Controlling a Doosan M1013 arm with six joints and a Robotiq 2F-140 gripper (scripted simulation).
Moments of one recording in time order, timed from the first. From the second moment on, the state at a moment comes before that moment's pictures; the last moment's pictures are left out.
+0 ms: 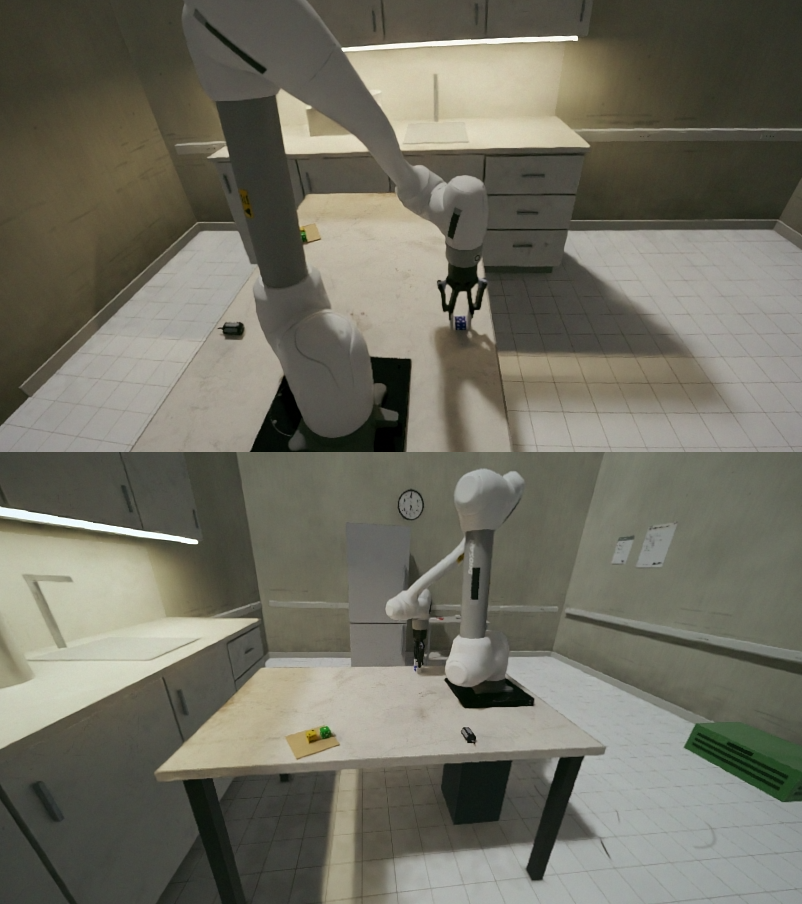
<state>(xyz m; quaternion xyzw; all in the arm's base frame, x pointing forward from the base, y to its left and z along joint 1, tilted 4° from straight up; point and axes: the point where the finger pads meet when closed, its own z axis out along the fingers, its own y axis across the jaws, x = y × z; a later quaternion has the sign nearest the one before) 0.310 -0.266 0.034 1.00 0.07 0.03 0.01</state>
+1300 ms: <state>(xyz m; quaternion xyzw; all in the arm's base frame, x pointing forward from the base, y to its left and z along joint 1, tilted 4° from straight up) 0.310 -0.266 0.034 1.00 0.07 0.03 0.01</state>
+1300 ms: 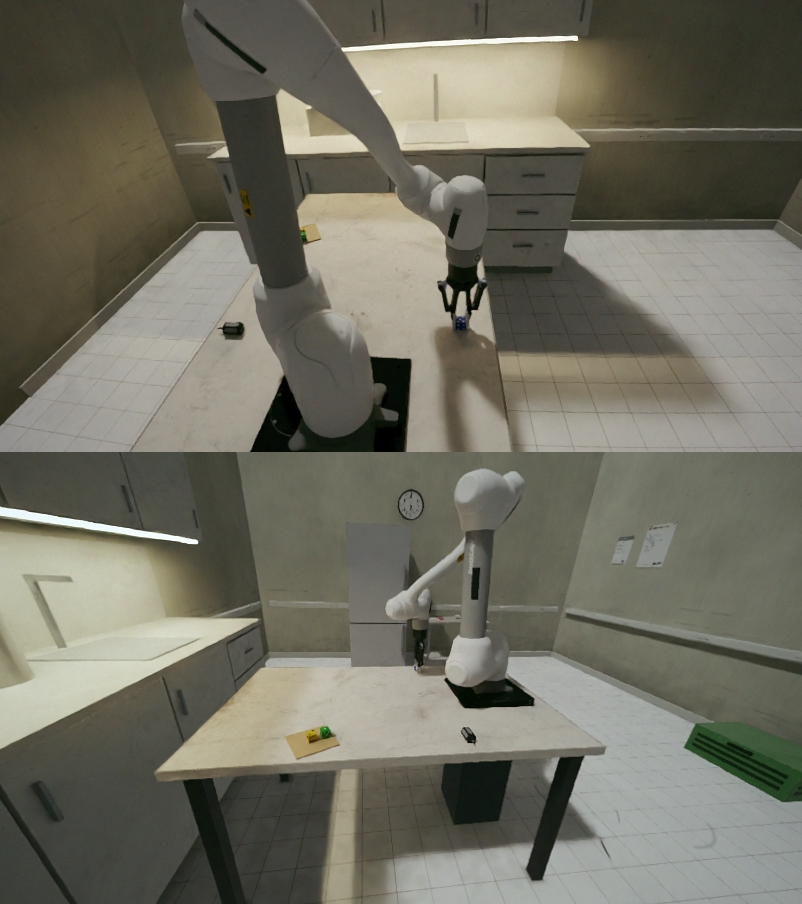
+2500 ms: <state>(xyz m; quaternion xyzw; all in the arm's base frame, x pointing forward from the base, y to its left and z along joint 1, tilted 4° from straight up) 0.305 -0.264 0.108 1.00 0.07 0.03 0.01</state>
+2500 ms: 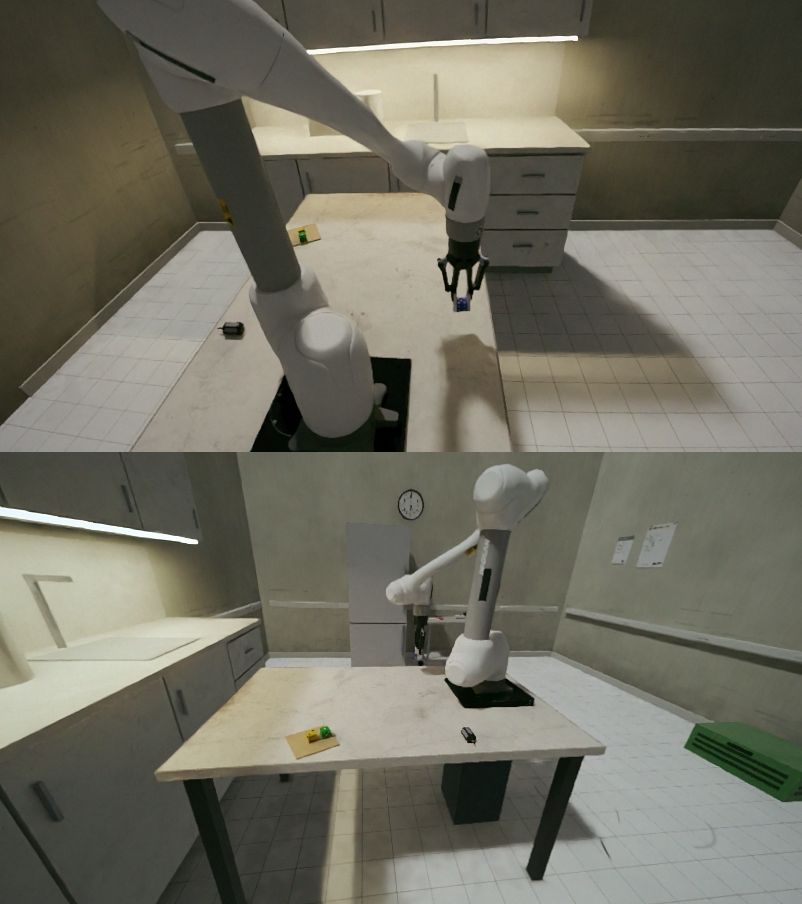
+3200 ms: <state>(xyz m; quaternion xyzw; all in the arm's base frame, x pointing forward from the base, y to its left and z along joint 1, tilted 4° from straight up) 0.307 -0.263 0.135 1.00 0.07 0.03 0.01</state>
